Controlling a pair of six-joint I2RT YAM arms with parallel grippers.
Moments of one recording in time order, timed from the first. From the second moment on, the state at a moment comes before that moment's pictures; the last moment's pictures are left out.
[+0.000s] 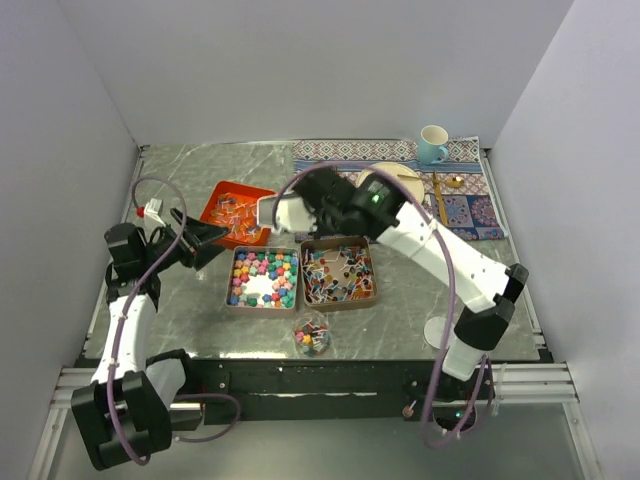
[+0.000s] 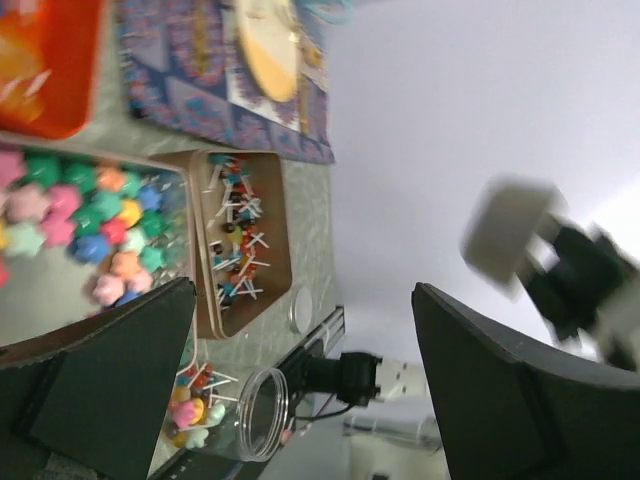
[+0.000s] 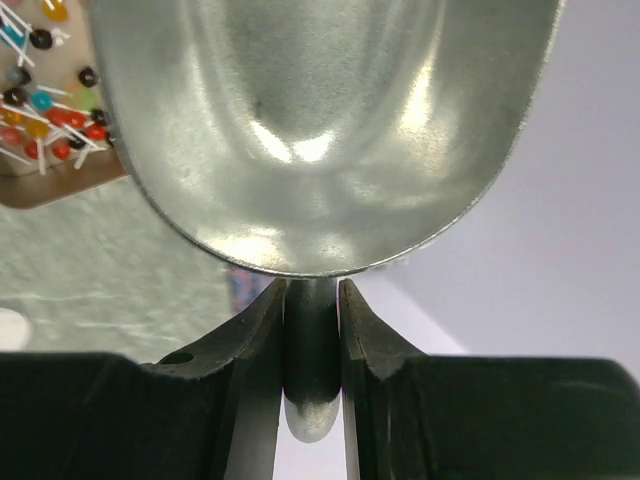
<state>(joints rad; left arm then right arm) 0.29 0.94 0.54 0.02 1.00 -0.98 1.02 1.70 2.01 -1.34 0.48 -0.89</state>
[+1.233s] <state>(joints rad) 0.07 1.25 0.60 0.53 1.21 -1.06 1.01 1.85 2.02 -1.26 0.23 -0.82</state>
